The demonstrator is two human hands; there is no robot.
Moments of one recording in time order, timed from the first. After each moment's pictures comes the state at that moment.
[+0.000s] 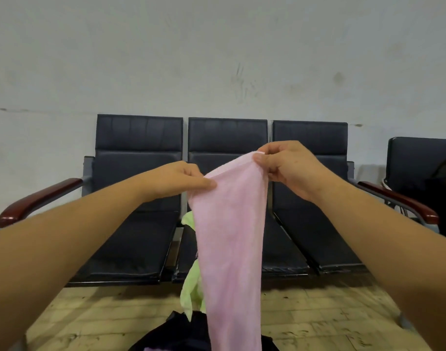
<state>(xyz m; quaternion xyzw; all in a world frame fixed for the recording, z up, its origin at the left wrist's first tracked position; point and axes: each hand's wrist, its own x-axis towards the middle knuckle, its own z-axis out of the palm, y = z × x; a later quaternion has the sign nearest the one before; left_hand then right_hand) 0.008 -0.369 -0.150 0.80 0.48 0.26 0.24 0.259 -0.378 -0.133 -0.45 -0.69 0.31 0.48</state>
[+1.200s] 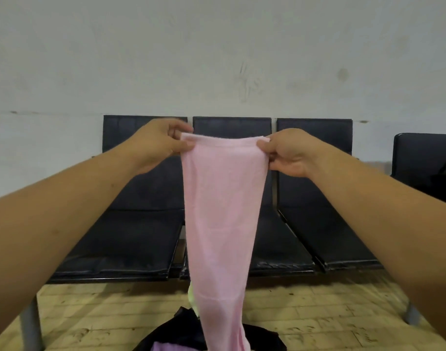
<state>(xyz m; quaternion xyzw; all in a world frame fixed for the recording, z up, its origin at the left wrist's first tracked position) -0.018 -0.366 -0.109 0.70 0.47 0.48 0.23 0.244 -0.356 -0.103 -0.46 -0.56 0.47 0.50</state>
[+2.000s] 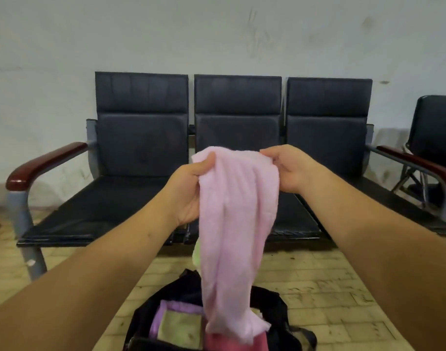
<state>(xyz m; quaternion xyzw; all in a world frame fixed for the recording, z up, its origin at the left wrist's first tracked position) 0.034 -0.383 -0.244 0.40 0.31 0.52 0.69 0.237 -0.316 -0.222 -0.45 -0.42 0.64 0.46</state>
